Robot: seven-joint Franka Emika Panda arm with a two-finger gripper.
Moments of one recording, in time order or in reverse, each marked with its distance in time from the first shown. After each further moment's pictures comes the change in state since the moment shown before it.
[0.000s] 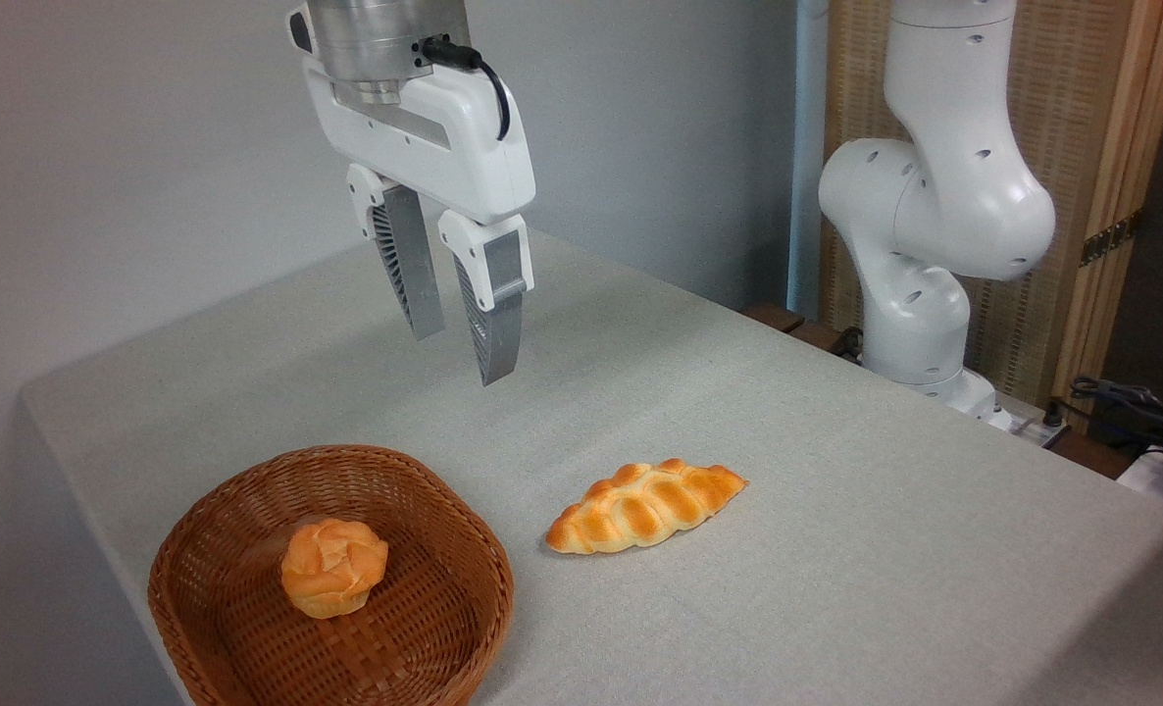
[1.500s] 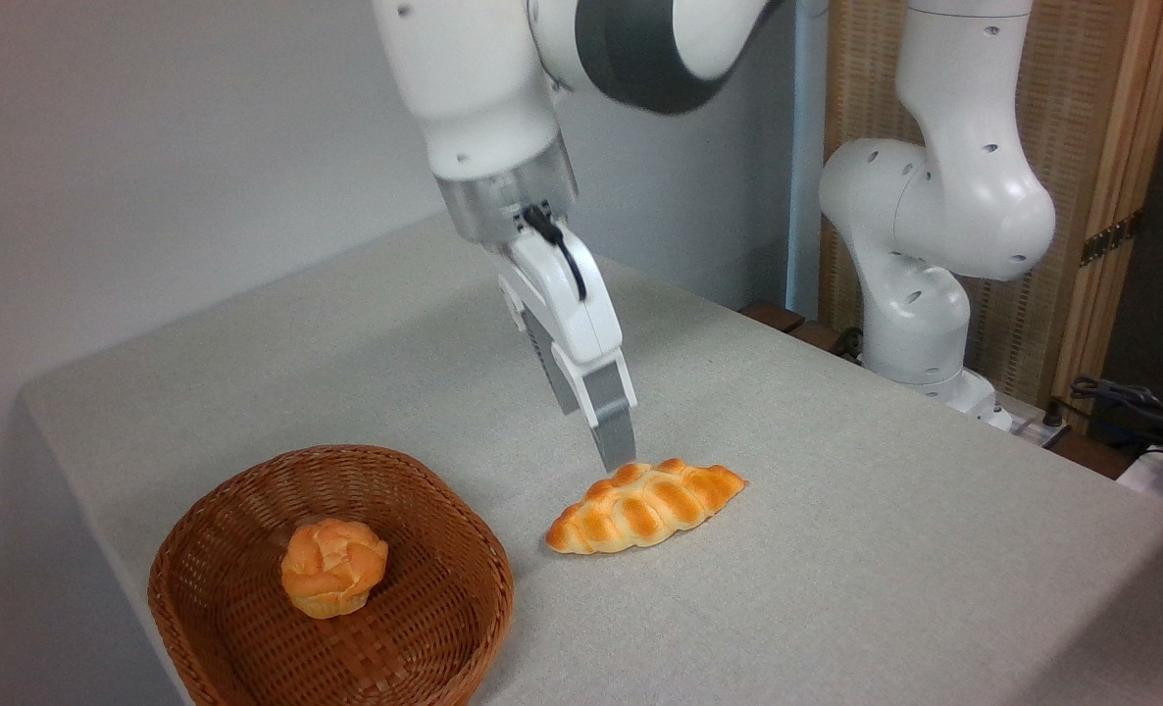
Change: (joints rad) arm -0.001 -0.132 0.019 -0.427 0.075 0.121 0.308
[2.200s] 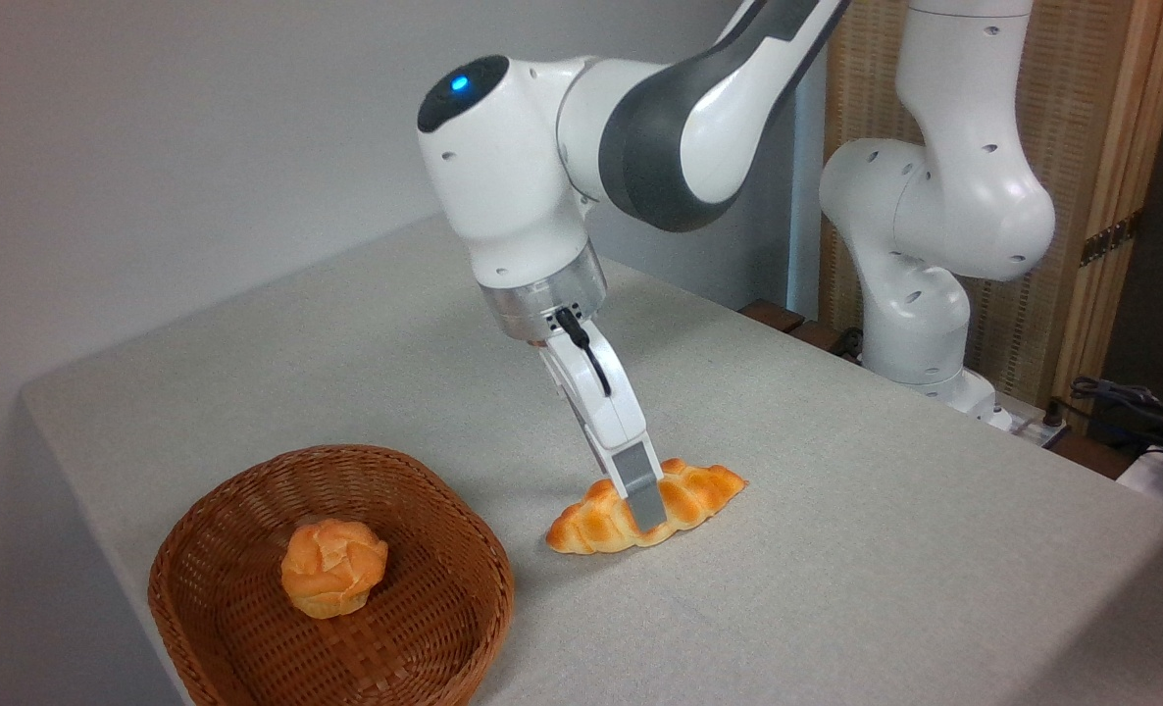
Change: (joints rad) arm -0.006 0.000 -0.009 -0.204 0.044 0.176 0.011
